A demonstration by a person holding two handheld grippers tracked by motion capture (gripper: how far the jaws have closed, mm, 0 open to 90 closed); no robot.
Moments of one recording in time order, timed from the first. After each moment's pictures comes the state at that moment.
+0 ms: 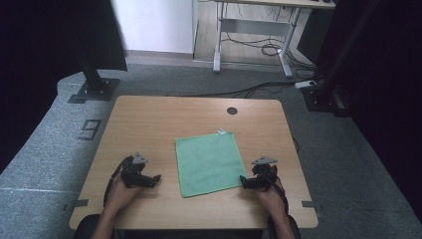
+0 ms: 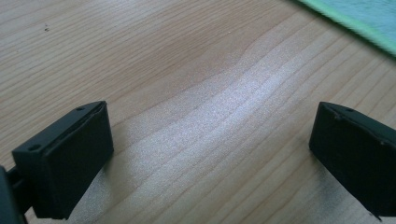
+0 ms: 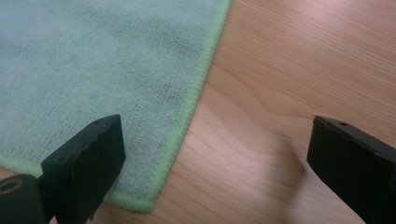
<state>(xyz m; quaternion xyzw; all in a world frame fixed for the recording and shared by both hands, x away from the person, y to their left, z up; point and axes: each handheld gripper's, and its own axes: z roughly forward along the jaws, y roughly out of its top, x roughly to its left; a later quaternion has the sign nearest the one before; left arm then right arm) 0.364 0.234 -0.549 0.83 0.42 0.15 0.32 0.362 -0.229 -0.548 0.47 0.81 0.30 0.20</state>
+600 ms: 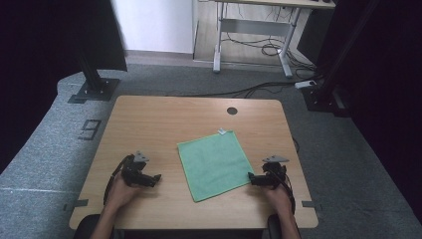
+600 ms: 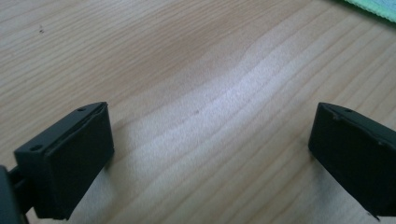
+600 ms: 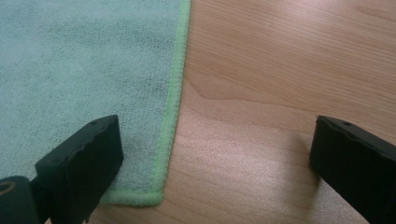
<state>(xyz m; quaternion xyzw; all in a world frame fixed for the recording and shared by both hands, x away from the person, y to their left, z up) 0.373 0.230 -0.544 0.84 0.42 0.14 0.30 0.369 -0.258 -0.554 0.51 0.77 0.32 0.20</state>
